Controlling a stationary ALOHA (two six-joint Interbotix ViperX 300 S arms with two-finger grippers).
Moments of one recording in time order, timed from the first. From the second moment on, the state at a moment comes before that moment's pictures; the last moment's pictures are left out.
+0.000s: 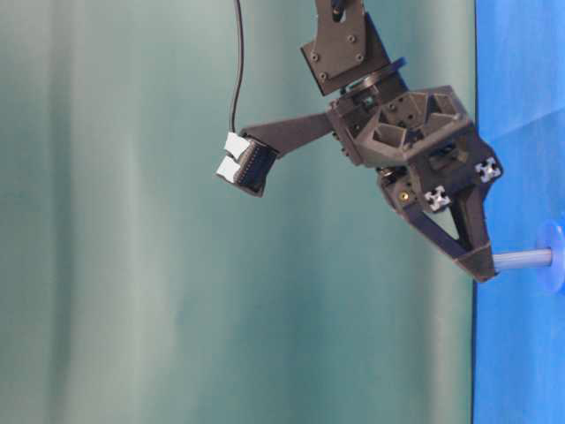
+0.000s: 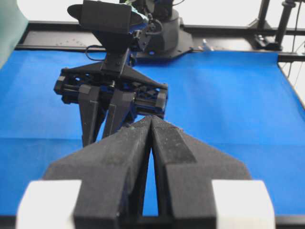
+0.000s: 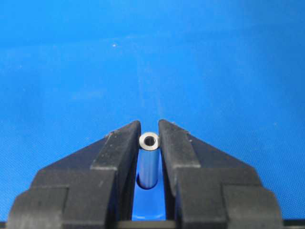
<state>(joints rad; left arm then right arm) 0.00 -1.03 1.21 0.00 -0.18 -0.01 -0.11 0.19 0.64 0.23 -0.44 -0.01</state>
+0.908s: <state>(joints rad) 0.02 -1.03 1.21 0.00 -0.18 -0.01 -0.11 0.28 0.64 0.25 -0.48 0.00</state>
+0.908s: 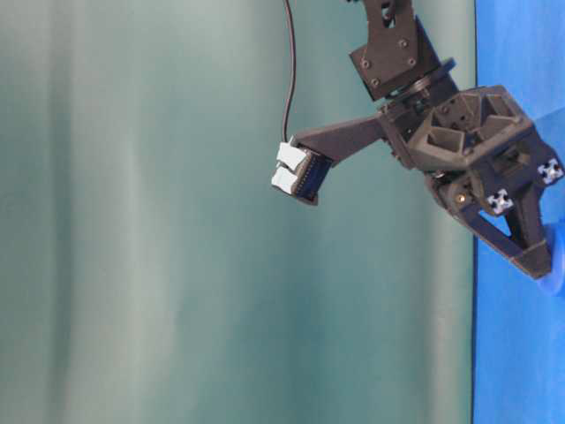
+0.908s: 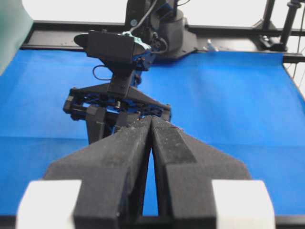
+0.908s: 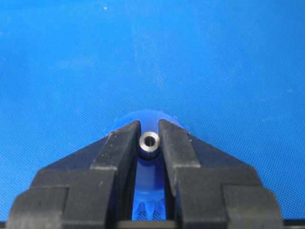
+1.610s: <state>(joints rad) 0.02 -1.03 1.21 0.00 -0.18 -0.01 -0.11 0.27 0.63 0.25 -0.43 0.01</state>
